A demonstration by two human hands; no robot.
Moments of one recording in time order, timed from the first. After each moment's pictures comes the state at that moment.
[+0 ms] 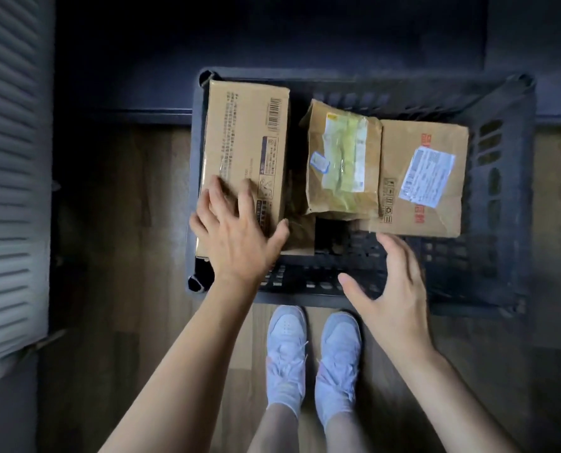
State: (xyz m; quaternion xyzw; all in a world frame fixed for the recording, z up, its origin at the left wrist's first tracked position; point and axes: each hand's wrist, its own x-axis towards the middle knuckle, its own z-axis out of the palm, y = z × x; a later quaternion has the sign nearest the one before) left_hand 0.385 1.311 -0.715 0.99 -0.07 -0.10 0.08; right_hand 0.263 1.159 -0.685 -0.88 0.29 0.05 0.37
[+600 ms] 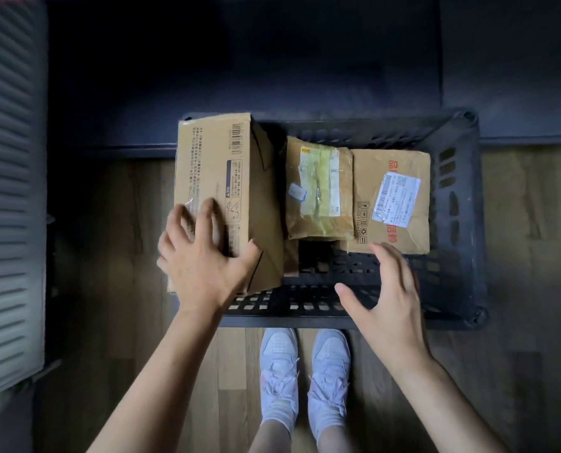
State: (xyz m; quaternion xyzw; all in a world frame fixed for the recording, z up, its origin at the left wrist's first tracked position) left_hand 0.403 1.308 -0.659 0.98 0.02 -0.10 0.17; right_hand 0.275 1.133 -0.647 -0.87 0.31 0.06 0.39
